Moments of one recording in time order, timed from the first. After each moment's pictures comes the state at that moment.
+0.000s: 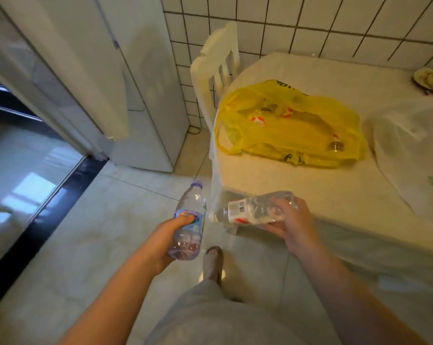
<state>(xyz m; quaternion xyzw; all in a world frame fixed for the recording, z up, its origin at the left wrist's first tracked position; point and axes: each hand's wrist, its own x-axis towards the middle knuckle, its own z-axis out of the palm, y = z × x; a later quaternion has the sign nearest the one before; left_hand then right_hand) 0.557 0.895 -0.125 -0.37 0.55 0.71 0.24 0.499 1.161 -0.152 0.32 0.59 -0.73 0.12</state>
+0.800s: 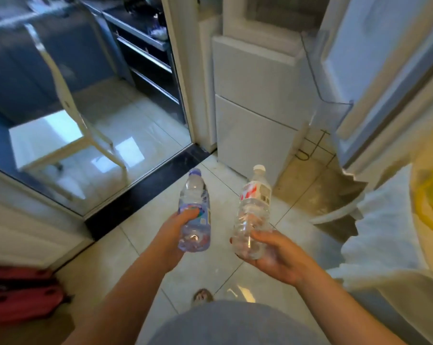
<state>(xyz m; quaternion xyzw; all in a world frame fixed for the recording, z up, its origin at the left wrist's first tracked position) 0.644 0.461 -0.129 -0.42 0.41 0.81 0.03 0.539 0.680 -0.140 0.08 0.37 -0.73 0.57</state>
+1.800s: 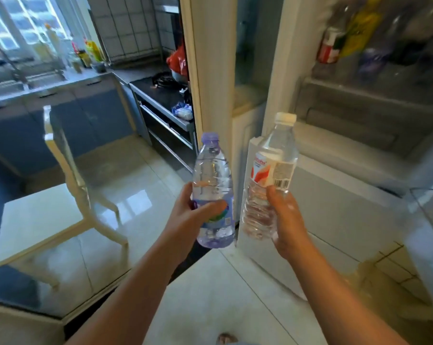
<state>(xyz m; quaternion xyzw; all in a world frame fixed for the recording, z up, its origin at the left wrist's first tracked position) 0.311 0.154 -0.008 -0.25 0.61 0.73 -0.17 0.189 0.303 -0.028 -0.10 0.59 -0.76 0.24</state>
